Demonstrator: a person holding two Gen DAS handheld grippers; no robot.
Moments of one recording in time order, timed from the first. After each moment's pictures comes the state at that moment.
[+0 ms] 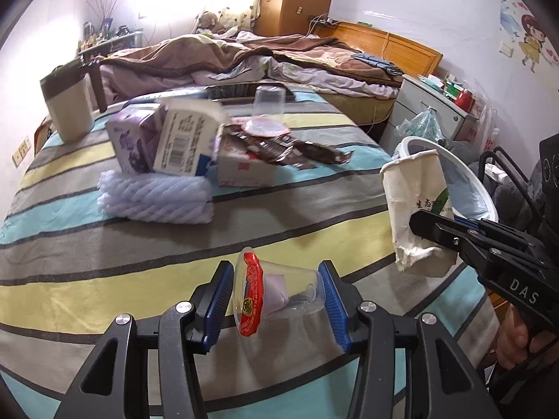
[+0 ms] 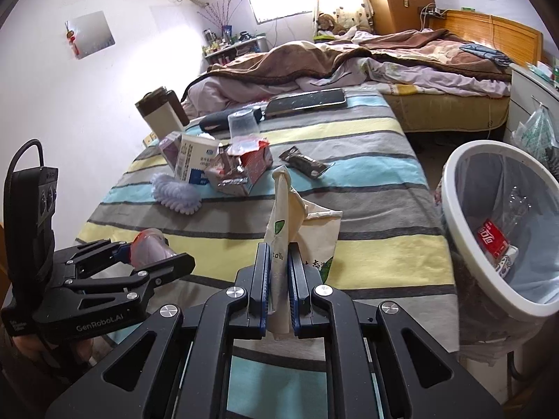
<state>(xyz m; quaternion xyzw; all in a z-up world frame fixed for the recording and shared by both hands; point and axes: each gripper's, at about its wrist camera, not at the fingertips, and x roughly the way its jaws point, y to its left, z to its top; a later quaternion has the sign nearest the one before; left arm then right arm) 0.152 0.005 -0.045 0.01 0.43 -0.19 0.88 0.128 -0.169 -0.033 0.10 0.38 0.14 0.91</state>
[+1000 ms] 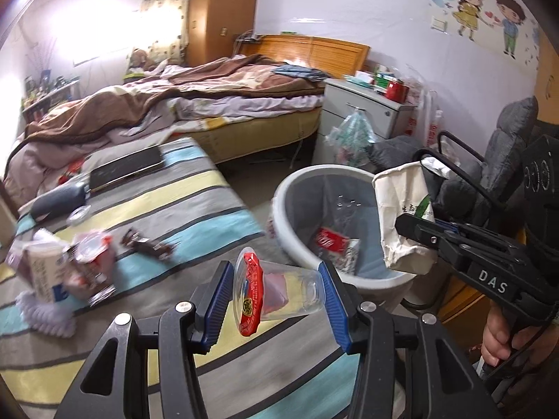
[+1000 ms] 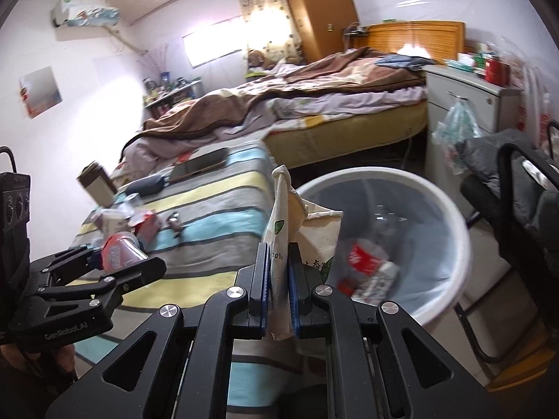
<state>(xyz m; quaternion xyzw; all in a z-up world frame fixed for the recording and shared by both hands) 0.155 -0.170 0.012 0.07 0.38 -0.30 0.87 0.104 -0.305 -0.008 0.14 0.33 0.01 0.93</state>
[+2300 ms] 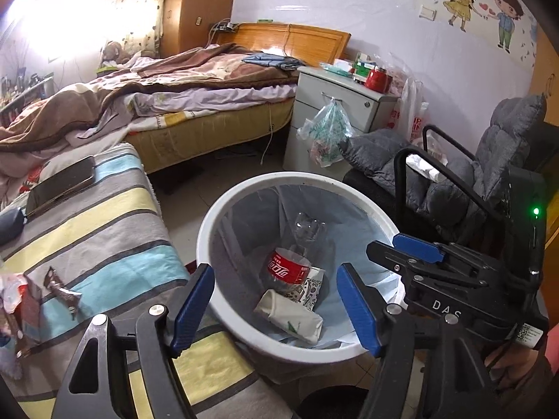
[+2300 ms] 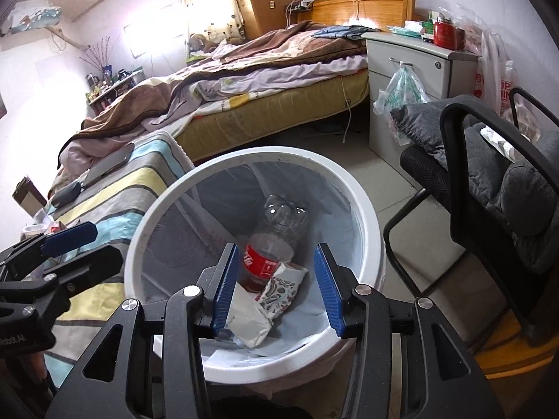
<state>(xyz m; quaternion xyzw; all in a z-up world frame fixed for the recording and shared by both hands) 0.191 -0.259 -0.005 0.06 0.39 -0.33 0.85 0.123 -0.387 -0.040 0.15 0.38 -0.08 0.91</state>
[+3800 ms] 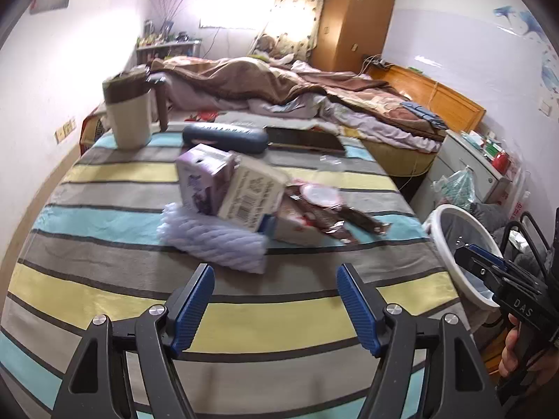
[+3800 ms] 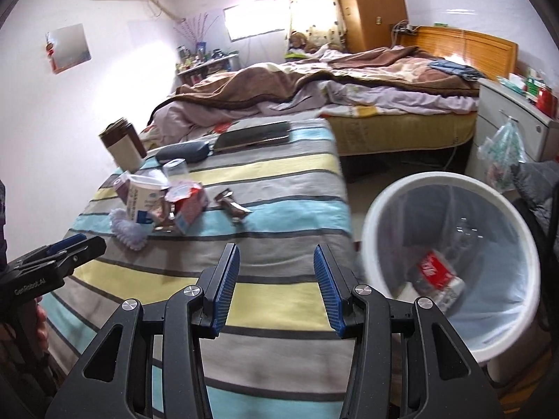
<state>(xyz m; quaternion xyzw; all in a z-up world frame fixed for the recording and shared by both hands) 0.169 0.038 -0.013 -0.06 0.39 -0.08 0.91 0.146 -0.215 -0.019 0.09 0.36 0.08 0.93</state>
